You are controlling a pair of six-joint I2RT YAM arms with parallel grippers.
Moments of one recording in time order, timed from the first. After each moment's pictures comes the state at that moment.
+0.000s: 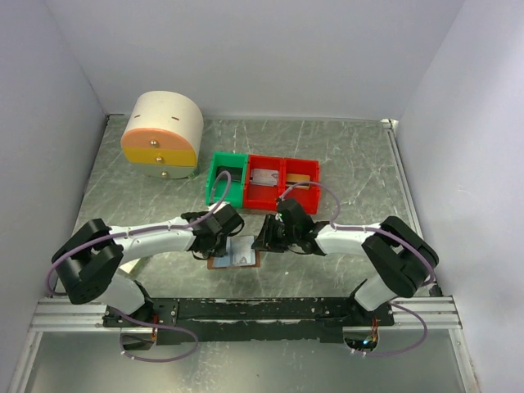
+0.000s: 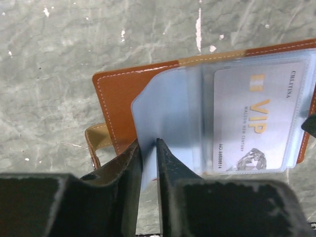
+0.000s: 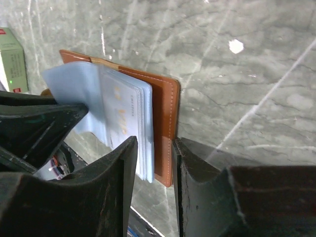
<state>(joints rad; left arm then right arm) -0.92 1.48 0.79 -0.55 -0.28 -0.78 0.76 1.53 0.57 0.17 -0.27 0.90</state>
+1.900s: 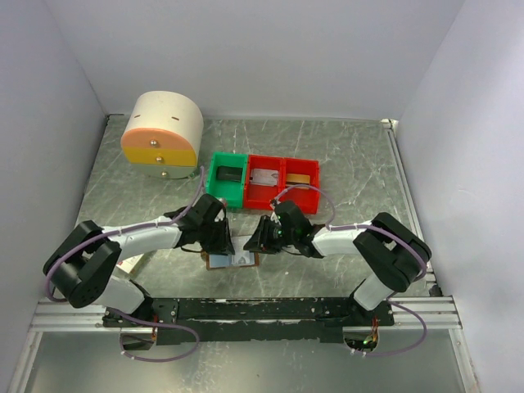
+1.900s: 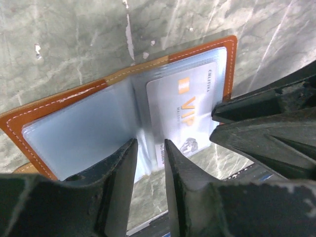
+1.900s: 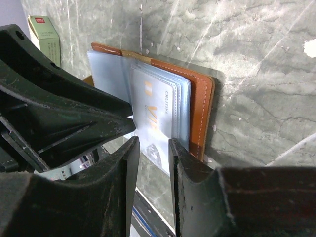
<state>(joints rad) -0.72 1.44 0.66 -0.25 0.19 -0.76 0.78 1.59 0.54 0.34 -0.35 0.98</state>
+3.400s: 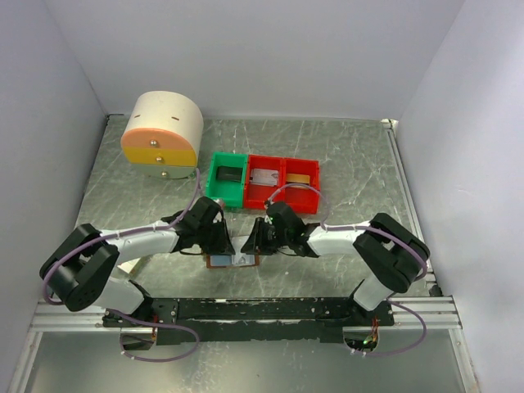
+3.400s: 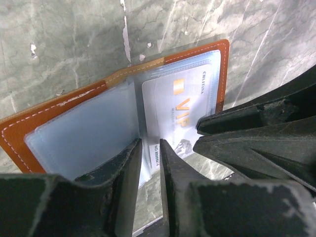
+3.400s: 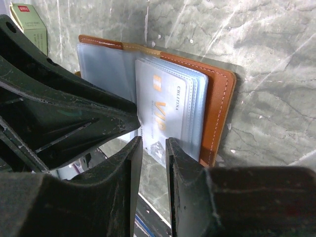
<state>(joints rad) -0.71 1.42 0.59 -0.16 0.19 -0.80 0.83 1.59 0.60 0.24 -0.29 0.96</state>
